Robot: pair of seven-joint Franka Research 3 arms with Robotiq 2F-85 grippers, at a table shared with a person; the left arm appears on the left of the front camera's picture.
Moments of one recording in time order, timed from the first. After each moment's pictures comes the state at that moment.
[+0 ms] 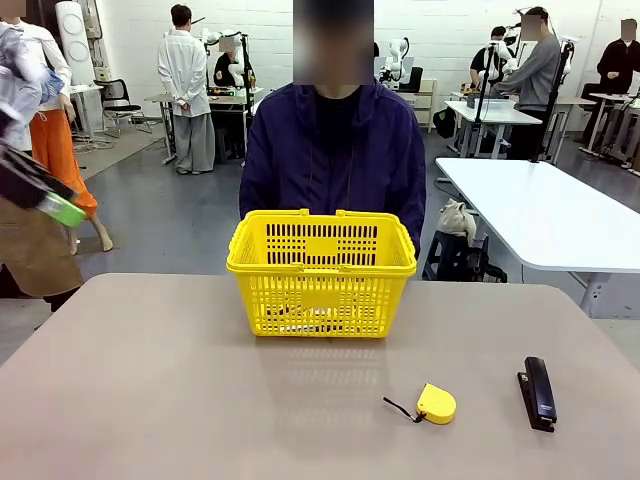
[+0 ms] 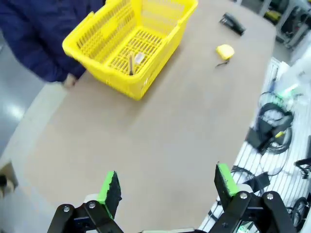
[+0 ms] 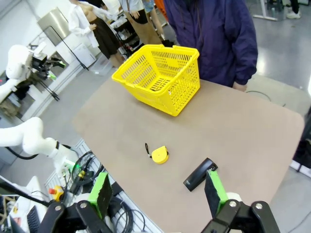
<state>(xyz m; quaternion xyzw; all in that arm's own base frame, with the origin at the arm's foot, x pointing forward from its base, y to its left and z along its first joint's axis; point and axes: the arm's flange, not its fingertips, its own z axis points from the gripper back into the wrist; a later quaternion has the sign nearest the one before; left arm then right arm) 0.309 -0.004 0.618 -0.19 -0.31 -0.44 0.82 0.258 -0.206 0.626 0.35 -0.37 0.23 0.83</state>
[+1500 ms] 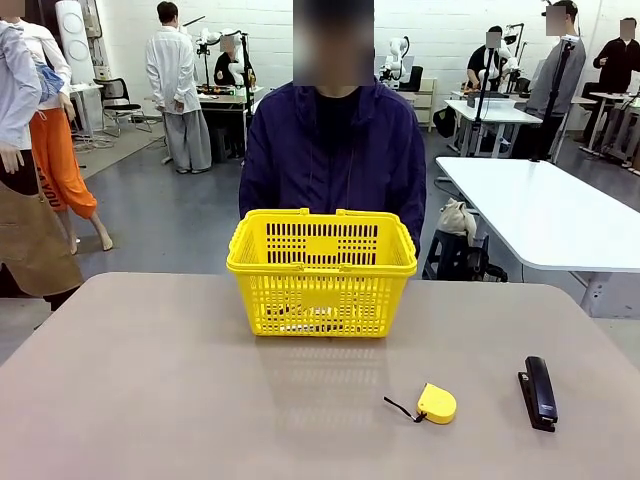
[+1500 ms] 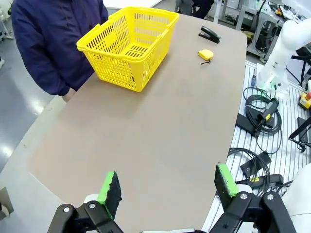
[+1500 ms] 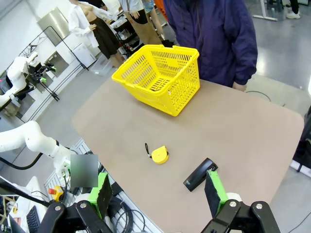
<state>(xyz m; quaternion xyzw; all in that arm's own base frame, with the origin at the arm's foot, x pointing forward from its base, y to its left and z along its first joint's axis) 0.273 0.164 0.573 -0.26 -0.36 -0.46 0.77 0.258 -0.206 0.626 0.35 -0.37 0.23 0.83</state>
